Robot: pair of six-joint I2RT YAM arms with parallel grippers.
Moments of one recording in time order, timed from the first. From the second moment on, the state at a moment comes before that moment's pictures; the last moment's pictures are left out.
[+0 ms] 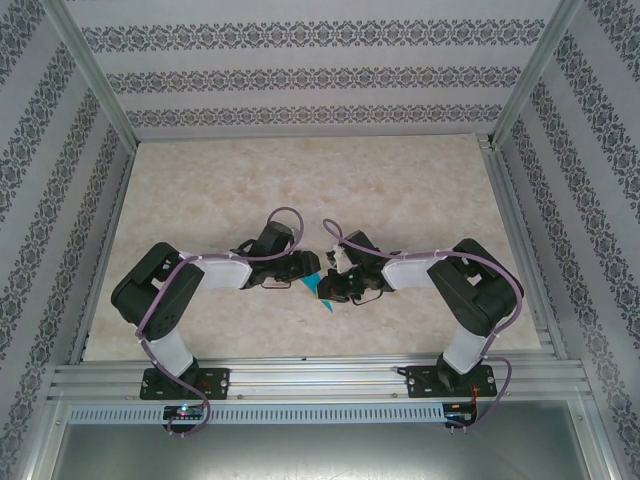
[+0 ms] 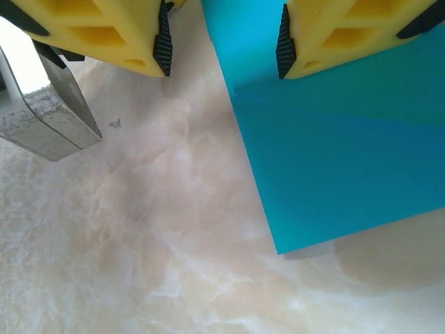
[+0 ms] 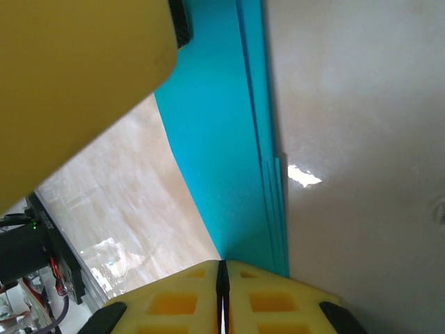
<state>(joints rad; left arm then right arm) -0.59 1.72 0.76 0.13 0.33 -0.88 0.66 1.74 0.72 -0.01 -0.64 0.74</state>
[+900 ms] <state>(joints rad) -0.57 1.73 0.76 0.14 0.37 -0.90 0.67 1.44 0.66 -0.23 -0.55 0.73</state>
